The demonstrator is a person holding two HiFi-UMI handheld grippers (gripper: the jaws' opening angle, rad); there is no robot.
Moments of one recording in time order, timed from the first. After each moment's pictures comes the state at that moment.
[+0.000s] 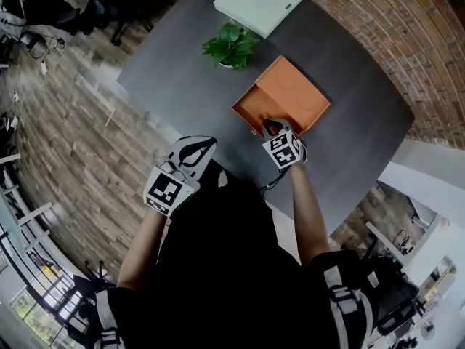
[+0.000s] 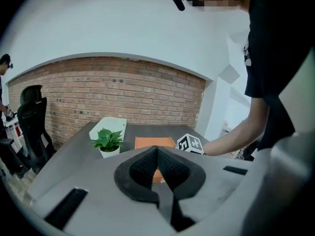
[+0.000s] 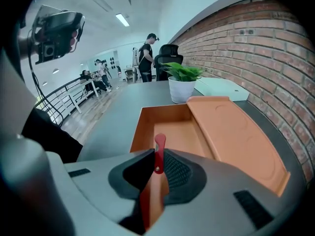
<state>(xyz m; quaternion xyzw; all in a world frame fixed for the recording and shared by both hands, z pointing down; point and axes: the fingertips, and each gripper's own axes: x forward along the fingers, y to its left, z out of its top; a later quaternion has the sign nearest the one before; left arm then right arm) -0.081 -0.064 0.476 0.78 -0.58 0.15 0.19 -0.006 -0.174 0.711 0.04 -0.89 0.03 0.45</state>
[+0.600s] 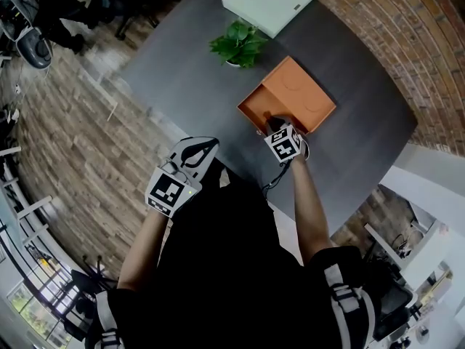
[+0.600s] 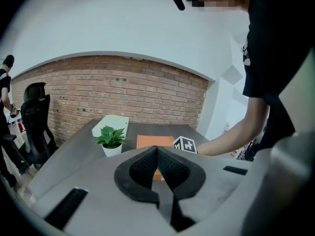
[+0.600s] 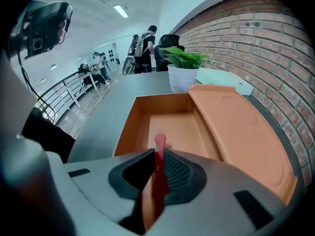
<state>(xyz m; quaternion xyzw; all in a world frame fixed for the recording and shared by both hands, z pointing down) -0.087 -0.055 0.479 0.77 -0.59 0.15 0.20 -0.014 -0.181 0.736 0.04 -0.87 0.03 0.48</state>
